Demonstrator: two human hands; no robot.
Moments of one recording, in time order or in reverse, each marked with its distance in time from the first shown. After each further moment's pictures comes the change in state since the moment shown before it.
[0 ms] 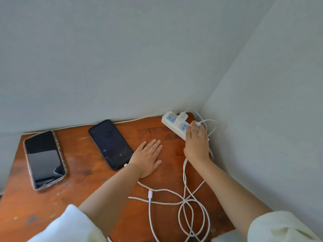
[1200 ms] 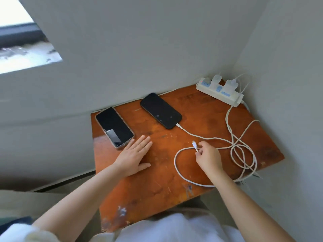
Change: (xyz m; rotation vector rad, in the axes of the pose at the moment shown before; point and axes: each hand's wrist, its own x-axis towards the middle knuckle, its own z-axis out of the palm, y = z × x) left_hand -0.224 -0.130 0.032 -0.093 -0.063 0.085; right_hand -0.183 -0.161 -0.003 0.615 -0.166 0.375
